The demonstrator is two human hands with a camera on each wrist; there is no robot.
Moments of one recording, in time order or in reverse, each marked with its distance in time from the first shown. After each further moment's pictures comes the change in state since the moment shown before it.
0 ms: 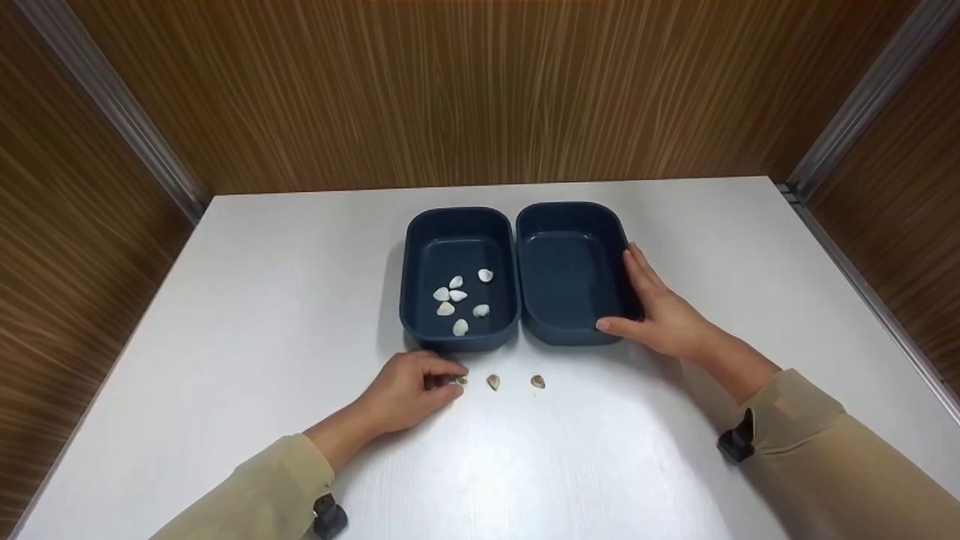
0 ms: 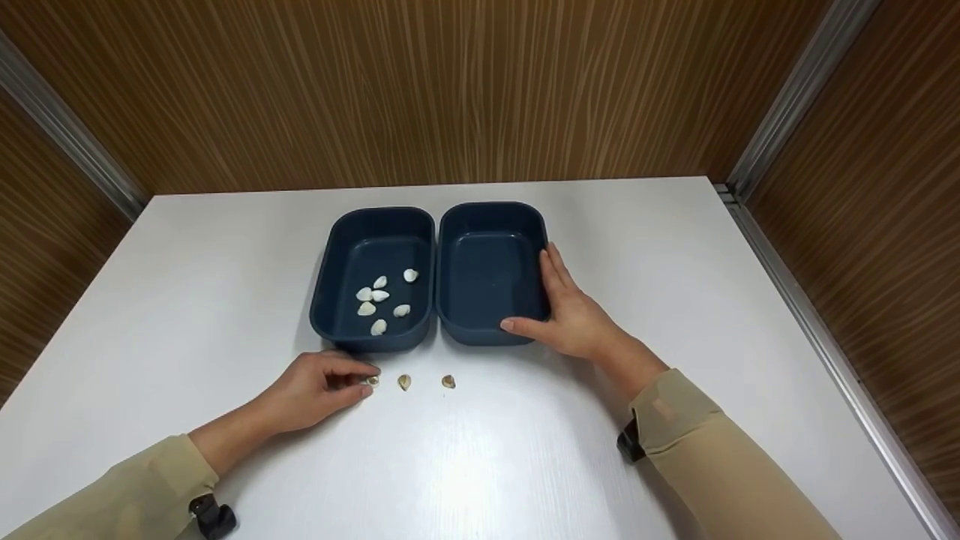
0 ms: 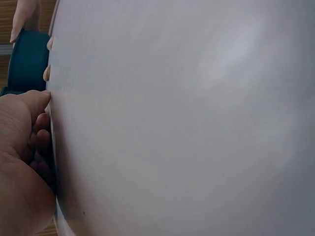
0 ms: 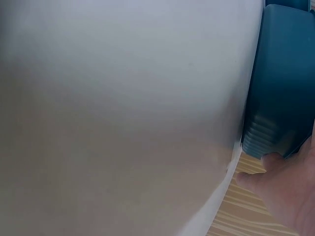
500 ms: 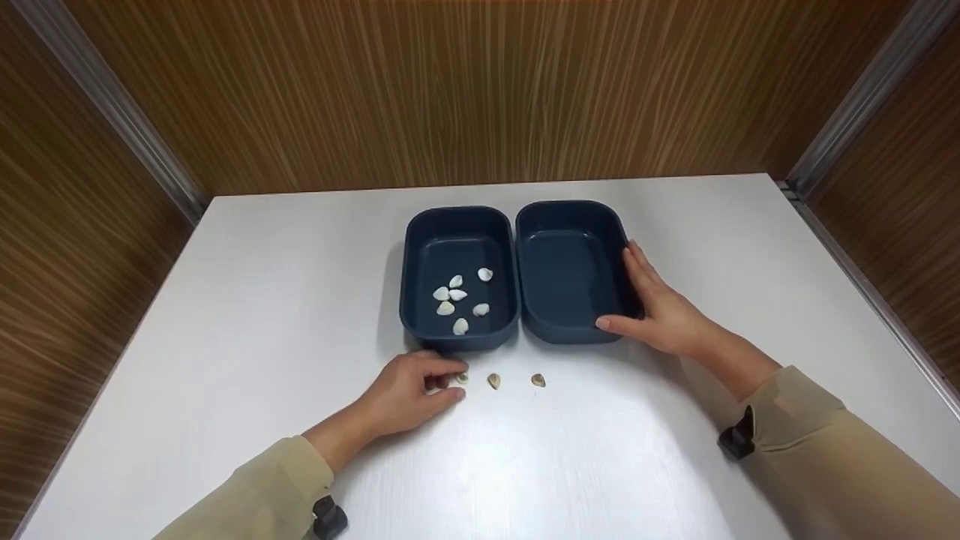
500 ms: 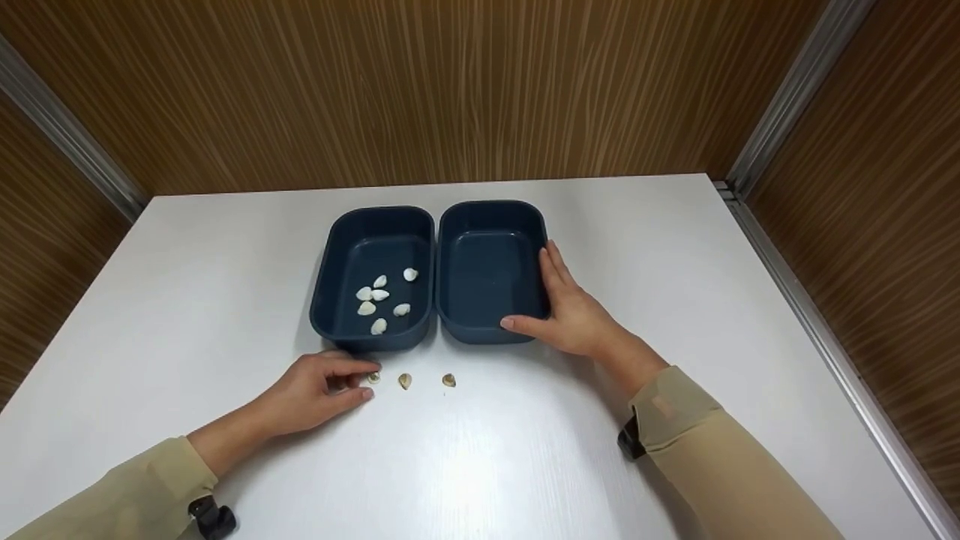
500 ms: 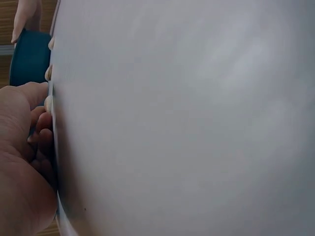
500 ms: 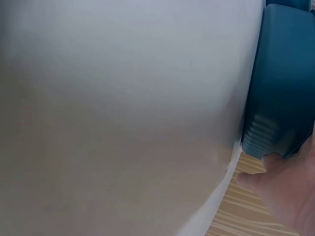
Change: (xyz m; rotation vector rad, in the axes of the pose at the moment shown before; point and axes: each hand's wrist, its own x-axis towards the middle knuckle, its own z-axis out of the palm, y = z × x) left_hand -0.001 -0.002 0.000 0.027 -0.010 0.072; right_hand 0.000 0.000 0.000 0.003 -0.002 0.003
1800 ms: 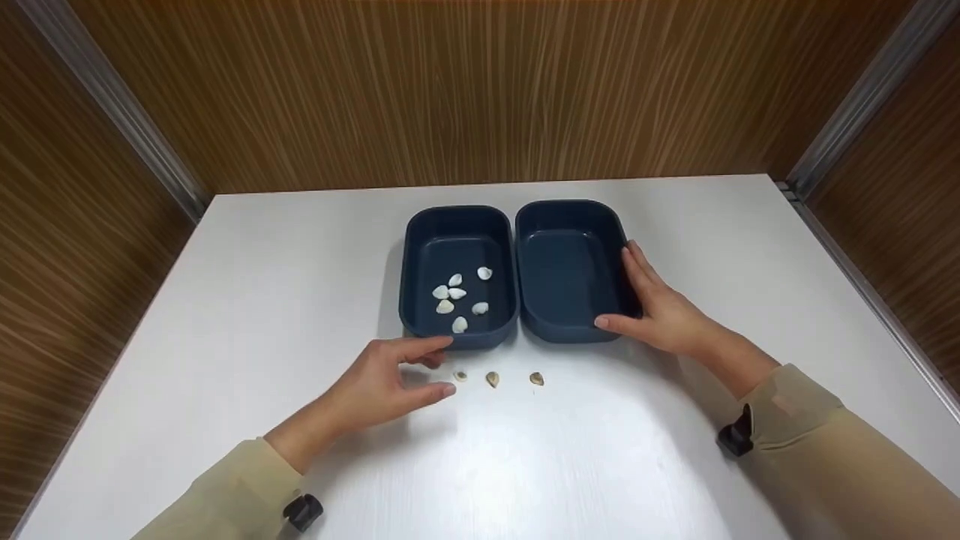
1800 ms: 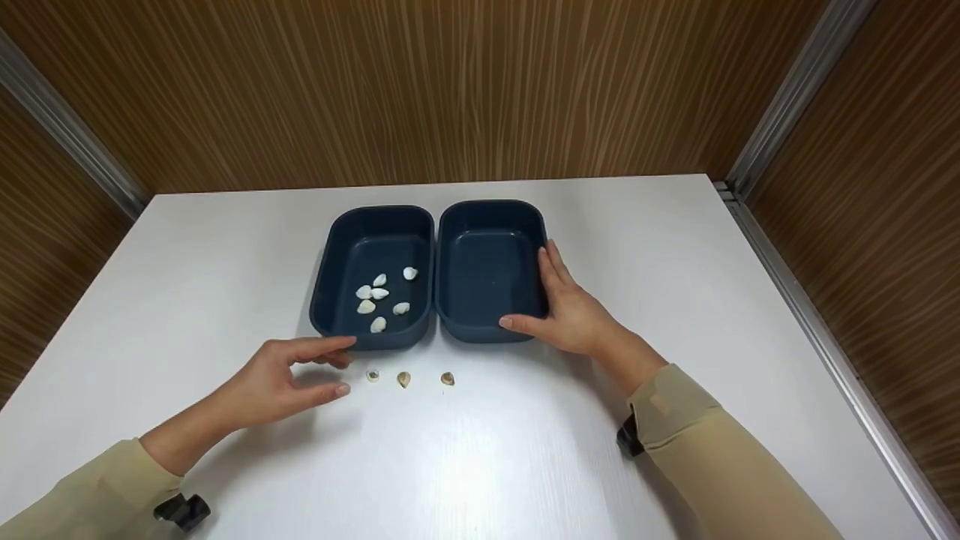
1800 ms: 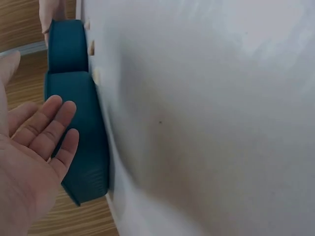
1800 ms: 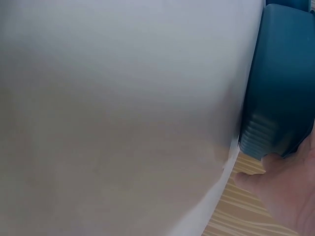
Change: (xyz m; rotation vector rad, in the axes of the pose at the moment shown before) left_hand -0.011 0.030 -0.045 -0.125 -0.043 -0.022; right_hand -0.002 -0.002 -0.003 -0.032 -0.022 -0.007
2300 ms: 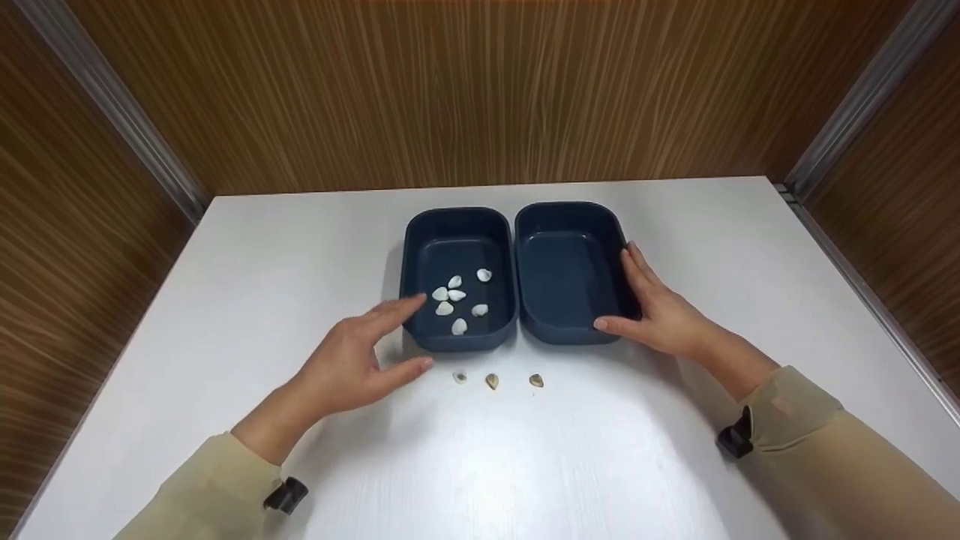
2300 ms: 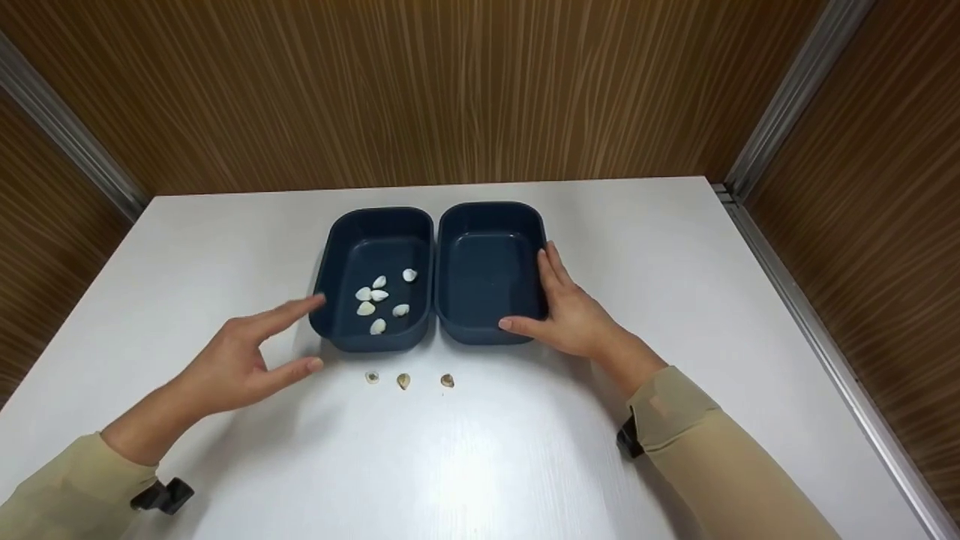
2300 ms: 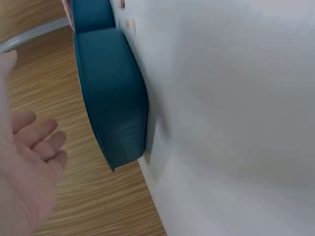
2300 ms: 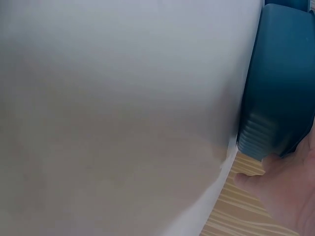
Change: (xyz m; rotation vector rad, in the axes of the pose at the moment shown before) left_hand 0.001 0.013 -0.035 0.348 0.144 0.115; right_hand 0.000 -0.001 0.000 -0.018 -0.005 0.017
